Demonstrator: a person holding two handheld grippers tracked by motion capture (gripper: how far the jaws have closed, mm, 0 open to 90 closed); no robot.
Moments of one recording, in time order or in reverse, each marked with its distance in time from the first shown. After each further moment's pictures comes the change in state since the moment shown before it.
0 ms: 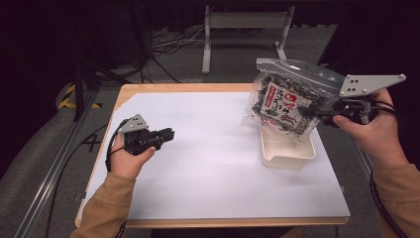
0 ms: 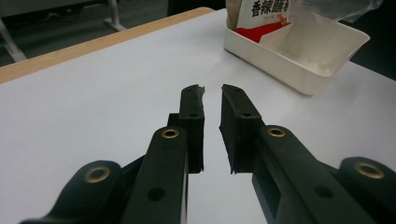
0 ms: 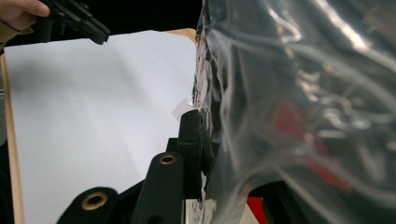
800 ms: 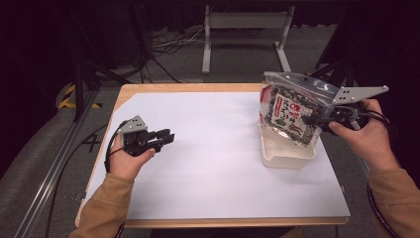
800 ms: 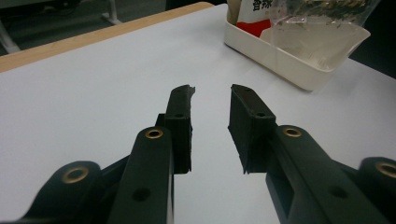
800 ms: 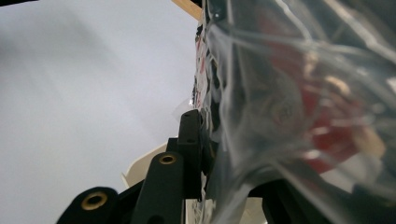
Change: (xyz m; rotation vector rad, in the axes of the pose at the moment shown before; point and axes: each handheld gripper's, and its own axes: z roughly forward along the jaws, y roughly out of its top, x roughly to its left) left arm 0.003 -0.006 0.001 0.011 -0.011 -0.018; right arm -0.016 -0.049 0.018 0.134 -0.068 0.139
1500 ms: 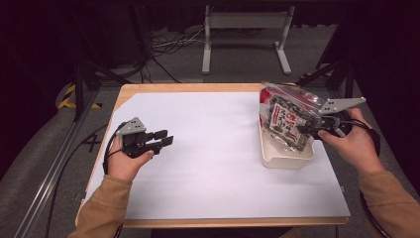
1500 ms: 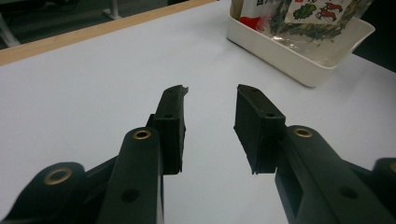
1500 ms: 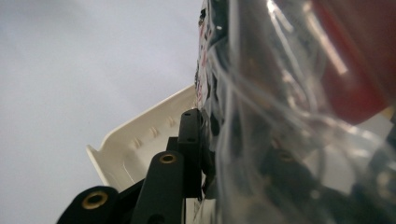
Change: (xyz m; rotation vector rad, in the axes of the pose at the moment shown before) left arm 0.003 -0.005 -0.002 0.016 0.006 -0.003; right arm -0.004 -0.031 0.037 0.112 -0.035 0.025
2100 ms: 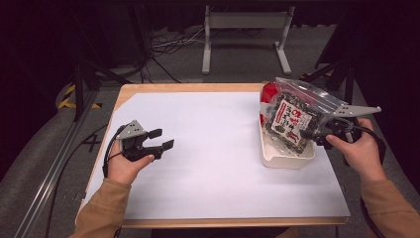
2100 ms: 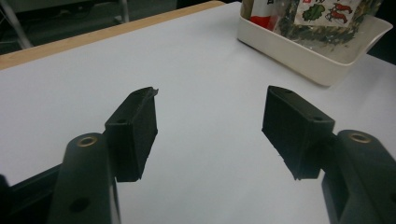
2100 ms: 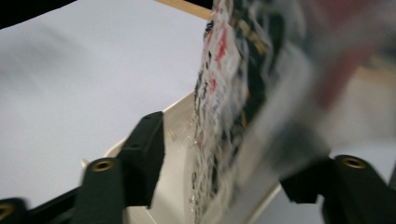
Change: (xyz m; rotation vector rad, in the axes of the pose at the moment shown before) left arm 0.002 -0.015 0.001 -0.041 0.046 0.018; right arm -0.015 -0.042 -0.001 -0.181 0.021 0.187
